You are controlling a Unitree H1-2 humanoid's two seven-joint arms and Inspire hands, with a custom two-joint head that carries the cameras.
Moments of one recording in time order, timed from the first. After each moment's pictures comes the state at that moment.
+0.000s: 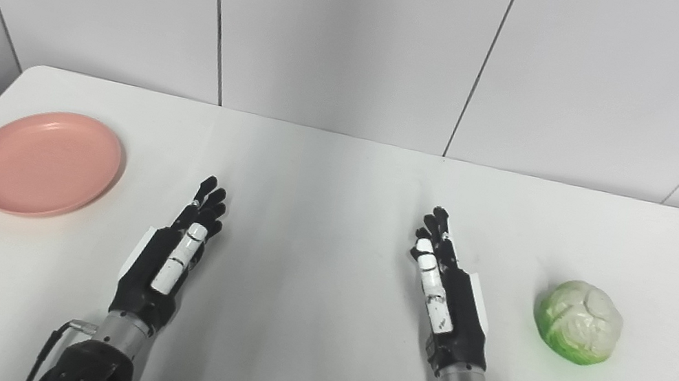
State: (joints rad) left arm -0.09 -0.07 -0.10 0.01 0.00 0.02 -0.06; right arm -0.13 -0.08 -0.02 -0.08 0.10 0.05 0.12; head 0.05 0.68
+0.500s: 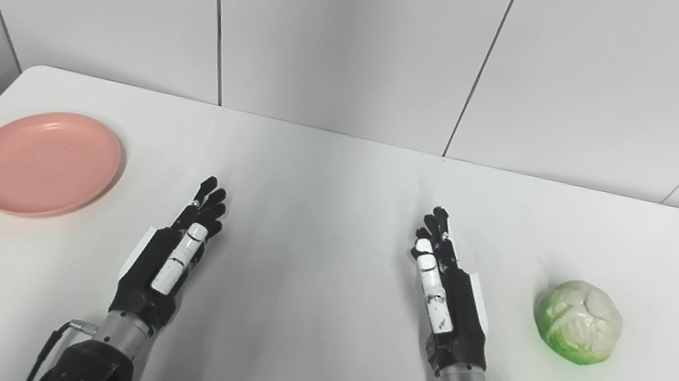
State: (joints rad) left arm -0.09 -0.07 -0.10 0.01 0.00 0.02 -0.06; right arm -0.13 -0.08 -0.02 -0.08 0.10 0.05 0.12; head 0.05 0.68
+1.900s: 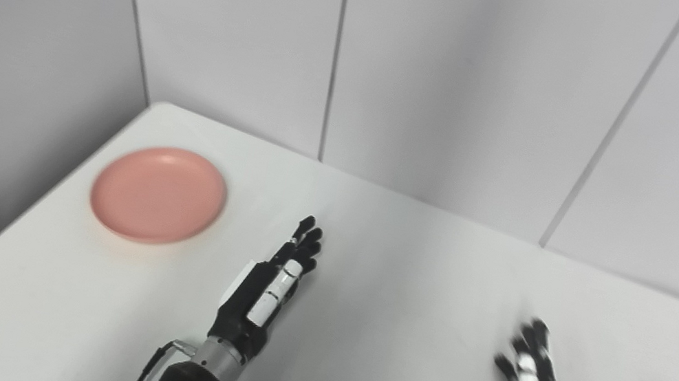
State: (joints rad) left arm -0.24 -0.11 -0.01 0.22 -0.03 -0.19 0.01; right arm -0.15 -0.14 -0.05 0.10 0.16 -0.08 0.18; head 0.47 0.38
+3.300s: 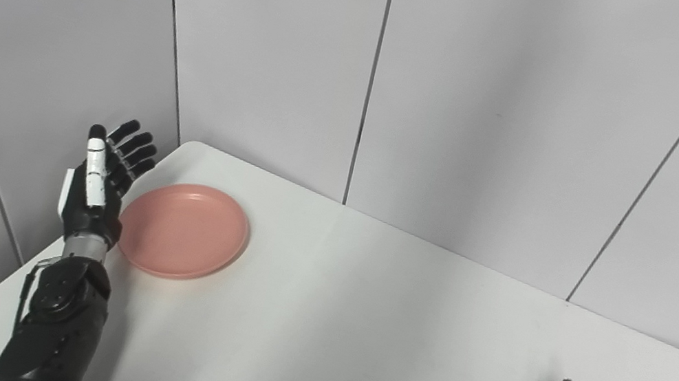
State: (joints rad) left arm -0.44 0.22 0.45 0.45 -0.29 -0.22 0.14; right arm -0.15 -0.13 -0.06 0.11 0.18 -0.10 0.18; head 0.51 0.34
